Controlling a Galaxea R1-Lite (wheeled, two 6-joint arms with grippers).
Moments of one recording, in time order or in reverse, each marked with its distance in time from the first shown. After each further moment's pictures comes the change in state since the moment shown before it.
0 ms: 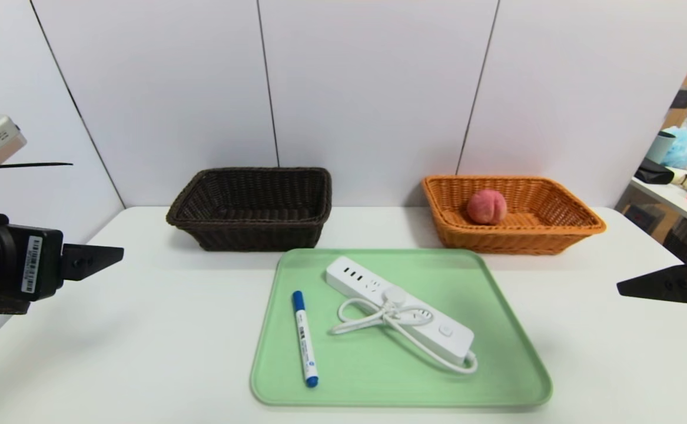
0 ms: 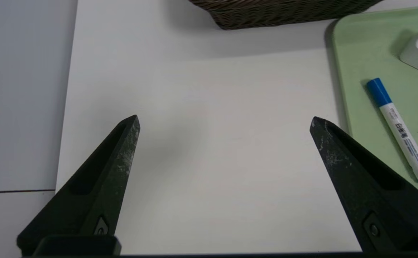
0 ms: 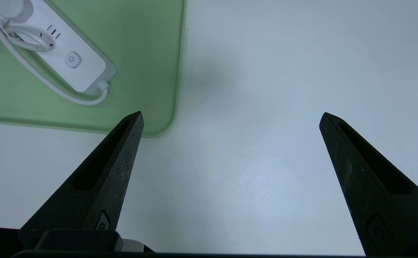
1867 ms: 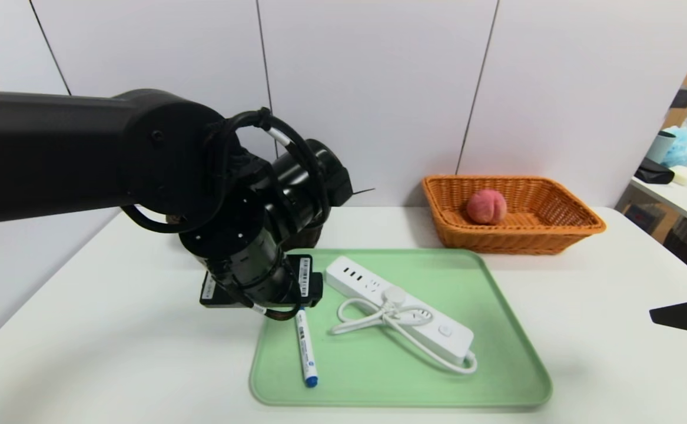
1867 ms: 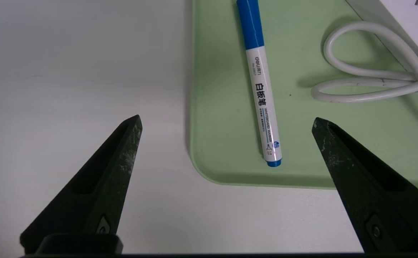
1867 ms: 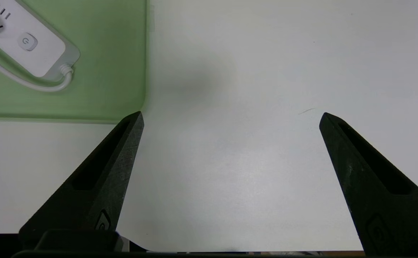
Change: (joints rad) left arm -0.461 0.742 -0.627 0.534 0.025 -0.698; right arm -0.028 -0.076 0.096 0.000 -0.059 0.008
